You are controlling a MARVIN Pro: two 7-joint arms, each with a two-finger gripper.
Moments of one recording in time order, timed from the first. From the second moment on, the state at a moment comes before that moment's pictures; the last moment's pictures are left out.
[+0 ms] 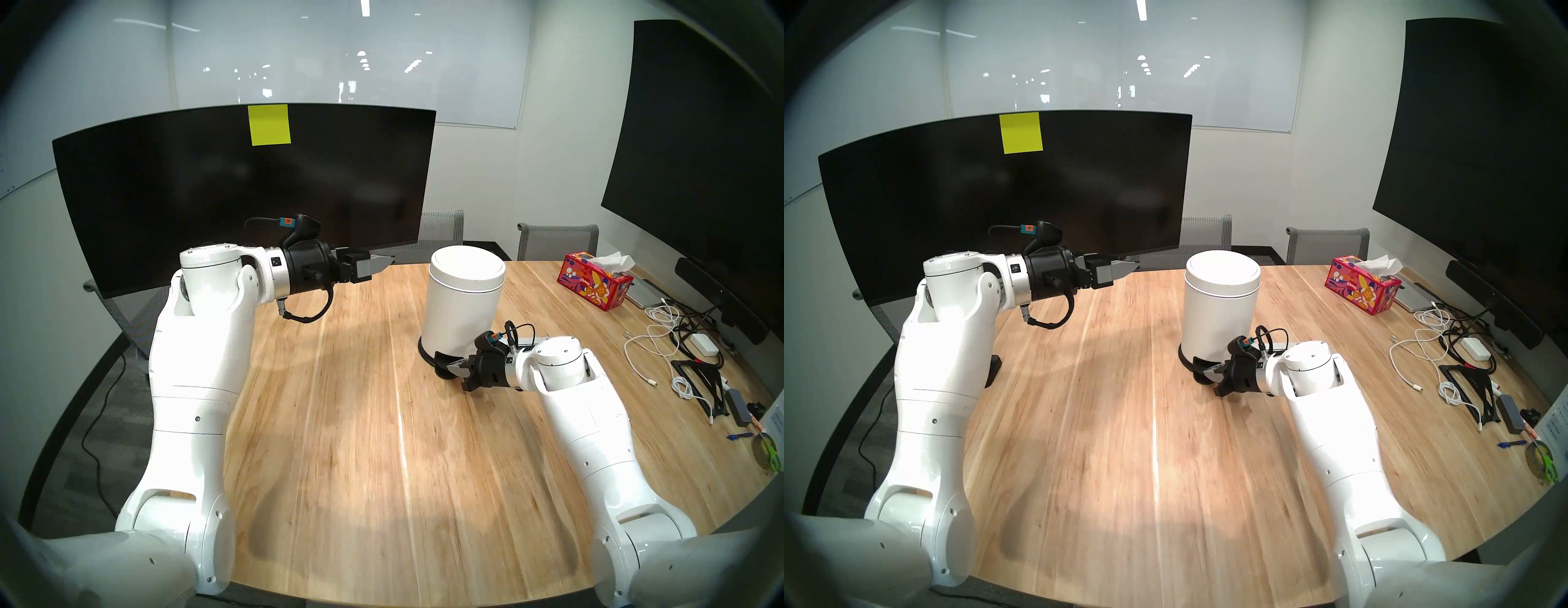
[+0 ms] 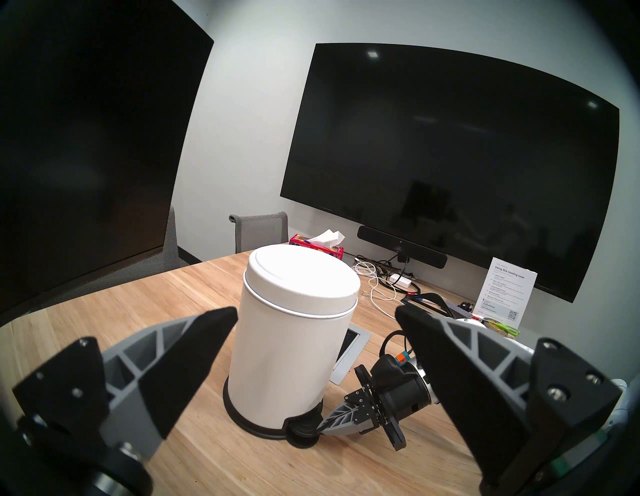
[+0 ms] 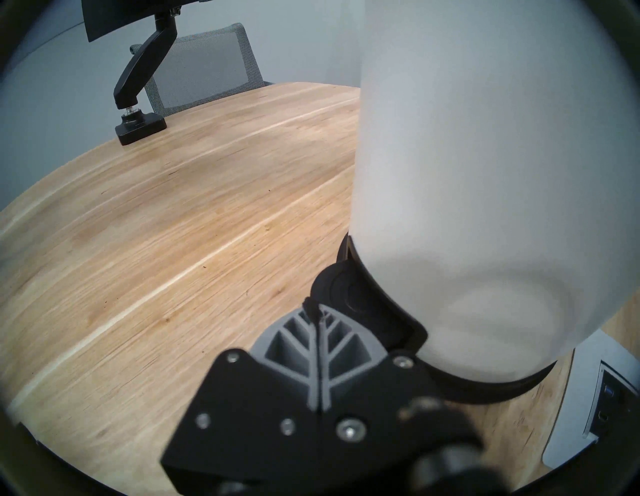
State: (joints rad) left arm 1.08 -1.40 -1.63 -1.64 -0.21 0.82 -1.00; right arm -1.16 -1.32 1.52 -1.23 -0.21 0.42 0.98
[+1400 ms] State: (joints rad) left arm 1.08 -1.40 -1.63 -1.64 -0.21 0.82 -1.00; right arm -1.14 -1.34 1.52 -1.19 -0.22 0.42 0.96
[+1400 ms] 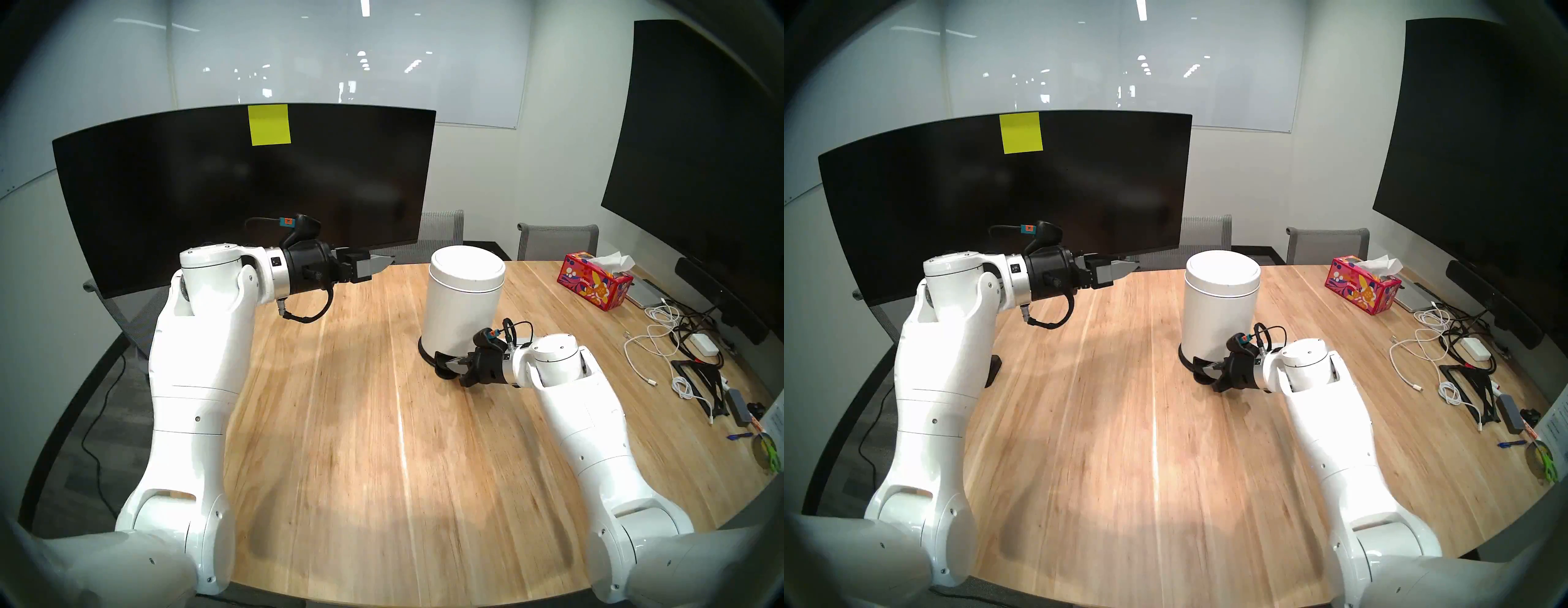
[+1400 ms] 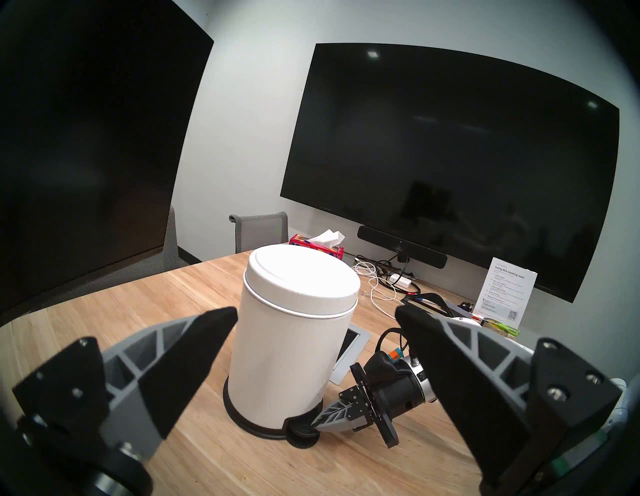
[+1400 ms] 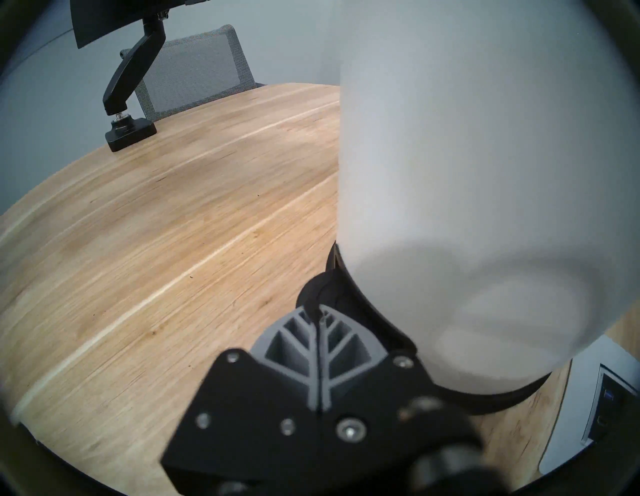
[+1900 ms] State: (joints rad) left arm 1.08 -1.40 -1.63 -1.64 -0.21 0.82 -1.00; right arm -1.09 -1.34 1.50 -1.13 -0.24 0.42 0.97
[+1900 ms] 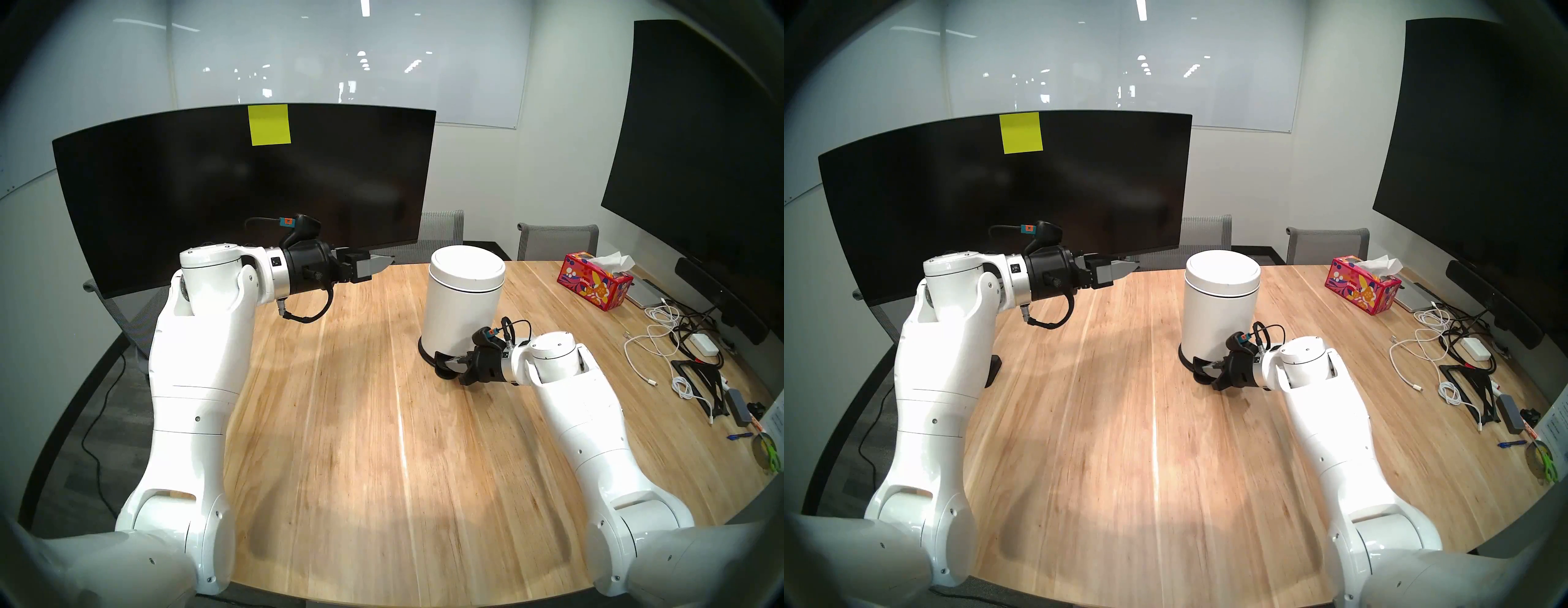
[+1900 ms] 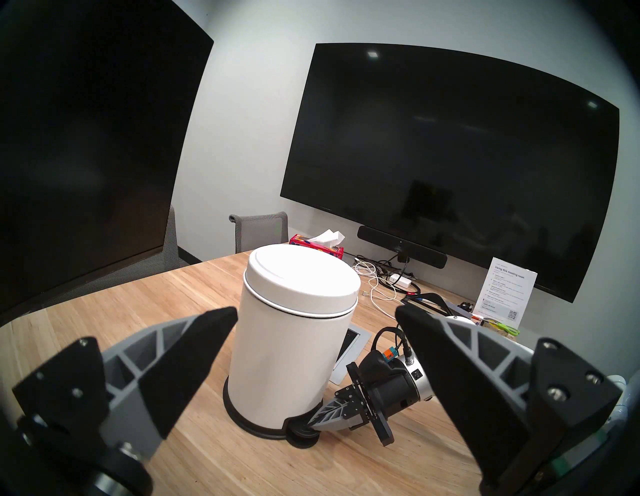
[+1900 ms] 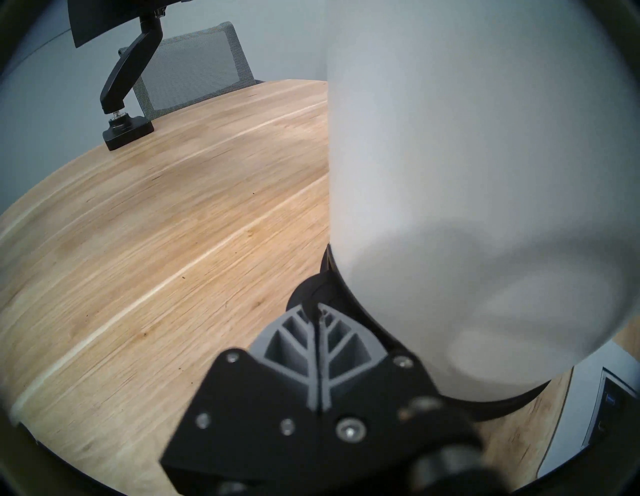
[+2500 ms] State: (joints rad) left arm 1.08 -1.40 -1.63 -1.64 -0.21 0.82 -1.00; right arm -1.05 -1.34 1.46 -1.08 -0.27 0.48 0.96
